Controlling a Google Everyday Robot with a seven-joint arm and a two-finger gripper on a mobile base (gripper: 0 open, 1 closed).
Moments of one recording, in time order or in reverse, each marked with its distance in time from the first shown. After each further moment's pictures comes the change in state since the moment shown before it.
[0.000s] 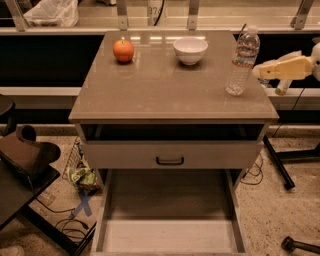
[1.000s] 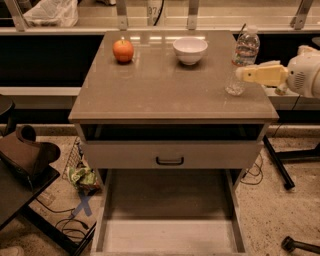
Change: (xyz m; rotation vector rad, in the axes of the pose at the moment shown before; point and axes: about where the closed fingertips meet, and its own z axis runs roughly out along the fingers) arm 0.023 0.014 0.040 -0.001 -0.069 0.196
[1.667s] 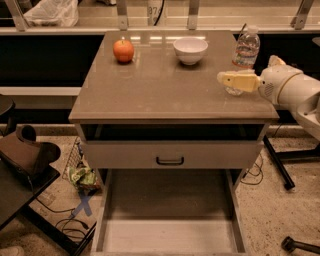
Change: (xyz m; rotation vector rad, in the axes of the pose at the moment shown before) arm 0.028 0.012 0.069 -0.072 -0.145 0.075
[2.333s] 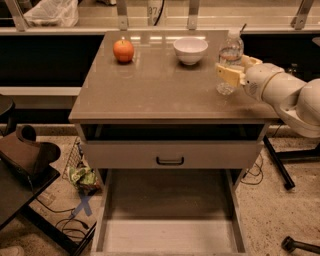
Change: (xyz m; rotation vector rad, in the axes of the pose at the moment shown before) arm 0.005 0.012 0.036 -0.053 -0.041 -0.069
